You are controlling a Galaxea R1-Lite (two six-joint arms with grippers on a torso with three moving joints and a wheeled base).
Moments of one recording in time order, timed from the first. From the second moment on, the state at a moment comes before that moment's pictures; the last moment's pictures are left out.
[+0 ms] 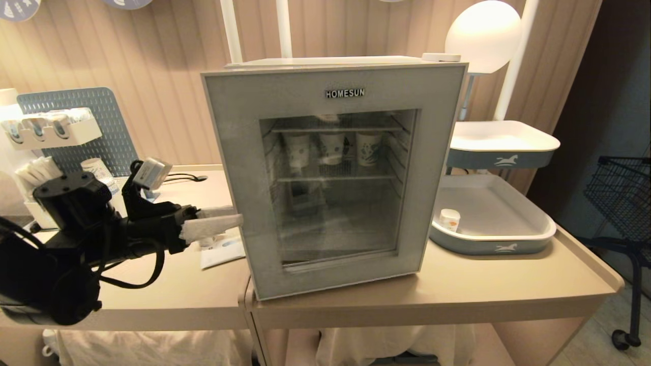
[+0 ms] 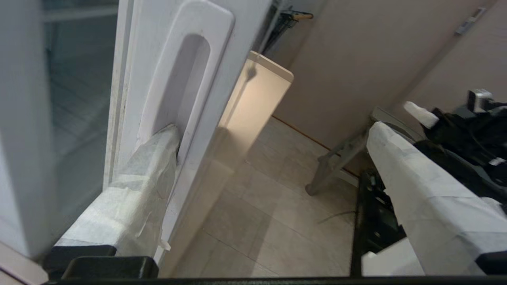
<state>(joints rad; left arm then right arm) -0.02 1.86 -0.61 -1.32 -1.23 -0.46 0.00 0.00 0.00 0.00 0.00 0.00</state>
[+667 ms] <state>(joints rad) 0.04 1.47 -0.36 -1.15 -1.23 -0.47 0.00 0.00 0.00 0.00 0.00 0.00</state>
